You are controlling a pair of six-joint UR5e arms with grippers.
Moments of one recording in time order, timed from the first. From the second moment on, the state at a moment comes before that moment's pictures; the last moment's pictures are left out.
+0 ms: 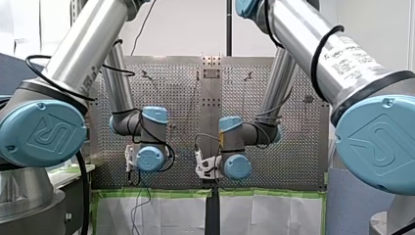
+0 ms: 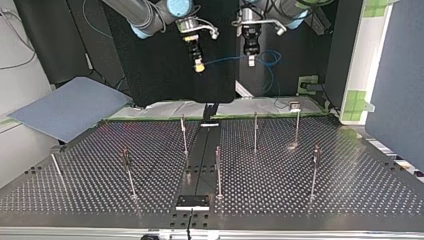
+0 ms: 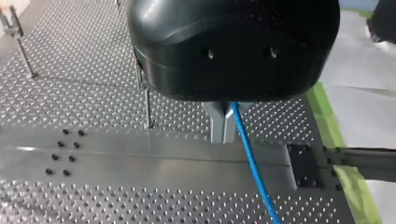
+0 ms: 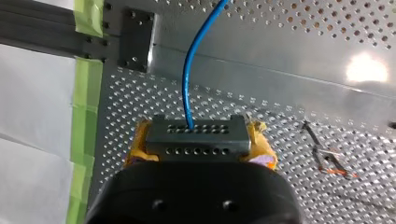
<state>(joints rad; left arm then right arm) -0.55 -2.02 -2.40 -1.95 -2.15 -1.61 2.43 -0.88 1.99 -0.93 1.85 1.47</state>
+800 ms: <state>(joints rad) -0.50 -1.82 -2.26 -2.15 -2.28 -1.66 2.43 -1.09 1.83 -0.71 1.72 1.58</state>
